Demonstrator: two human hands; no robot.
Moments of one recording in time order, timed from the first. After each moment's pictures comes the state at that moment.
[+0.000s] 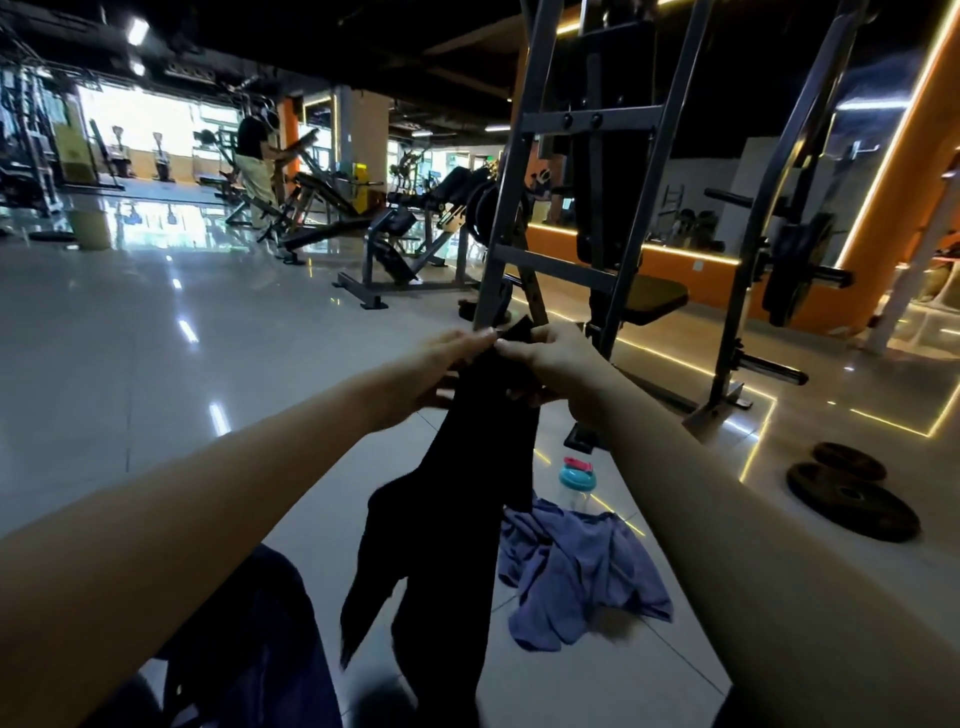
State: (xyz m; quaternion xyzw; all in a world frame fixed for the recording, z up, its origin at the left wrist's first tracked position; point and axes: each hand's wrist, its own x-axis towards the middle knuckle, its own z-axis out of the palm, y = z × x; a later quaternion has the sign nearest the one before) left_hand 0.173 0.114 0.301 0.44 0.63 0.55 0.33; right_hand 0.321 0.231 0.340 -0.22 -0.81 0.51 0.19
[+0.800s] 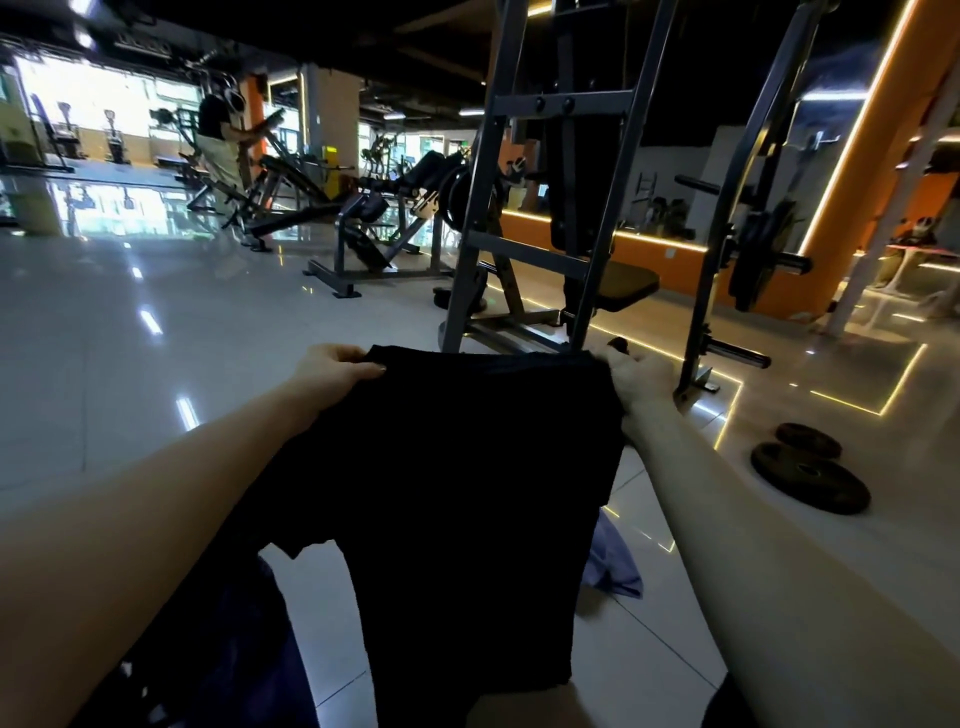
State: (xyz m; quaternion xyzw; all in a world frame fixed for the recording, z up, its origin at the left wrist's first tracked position) left_hand 0.110 0.099 0.259 0.29 0.74 0.57 0.20; right_hand 0.375 0.320 0.295 -0.38 -0.57 0.59 0.42
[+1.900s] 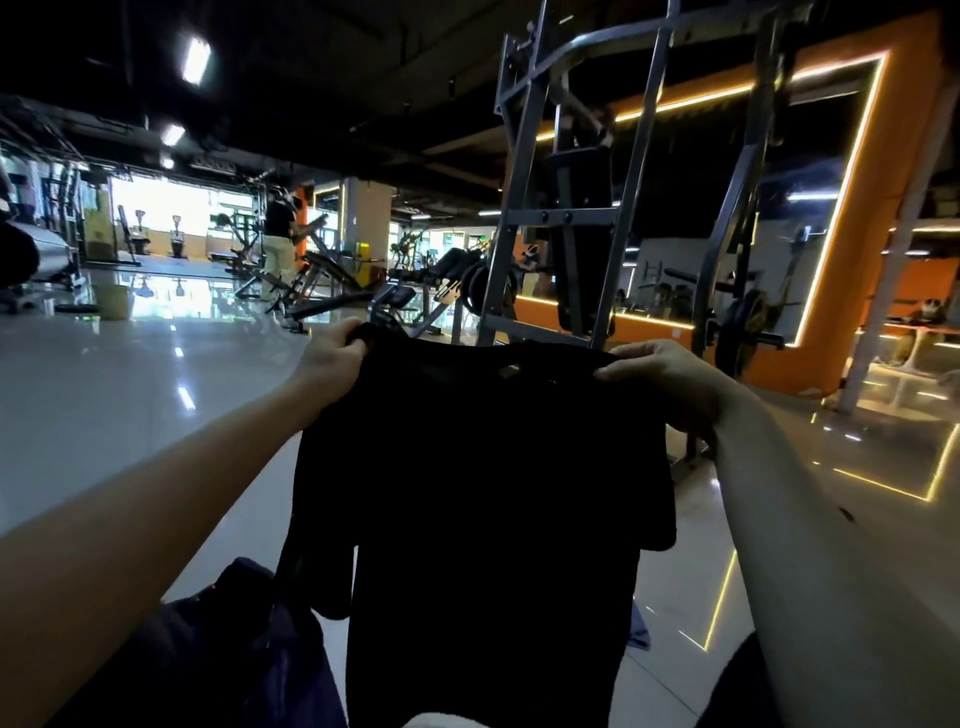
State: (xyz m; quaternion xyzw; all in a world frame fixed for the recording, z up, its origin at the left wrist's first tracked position) left_hand 0.199 -0.027 0.359 0.40 0.72 0.57 -0.06; right_hand 0.500 0.234 0.411 -0.11 -0.76 0.62 0.16
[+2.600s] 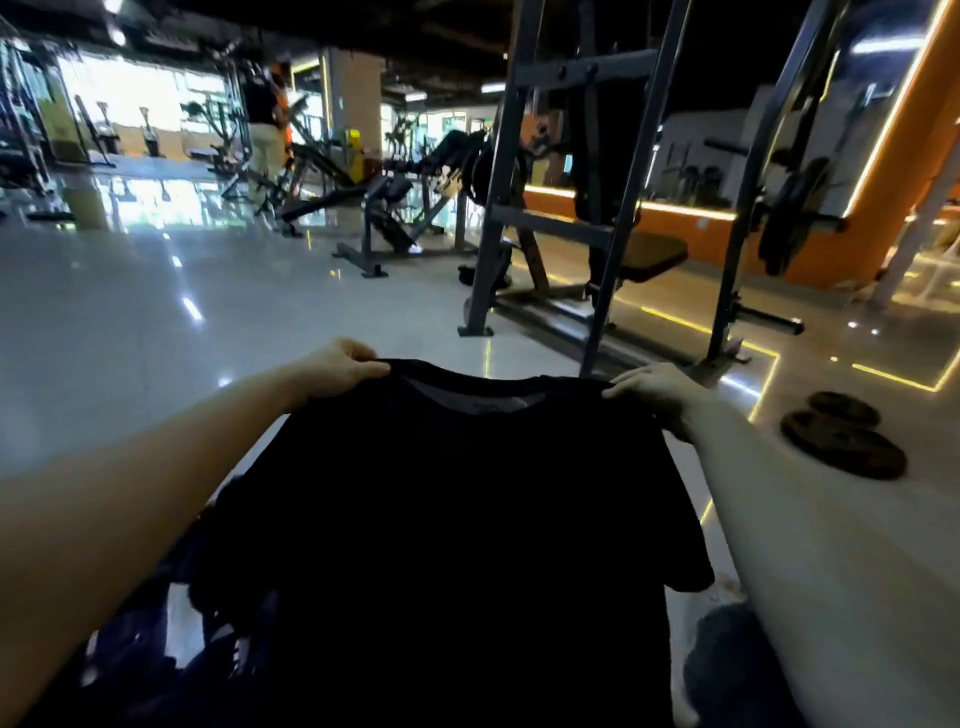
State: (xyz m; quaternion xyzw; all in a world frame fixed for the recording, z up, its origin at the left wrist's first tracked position) left_hand 0.133 0.037 0.244 0.38 0.83 0.37 0.16; right_hand 0.420 0.331 0.256 -0.39 -0.72 0.55 0.15
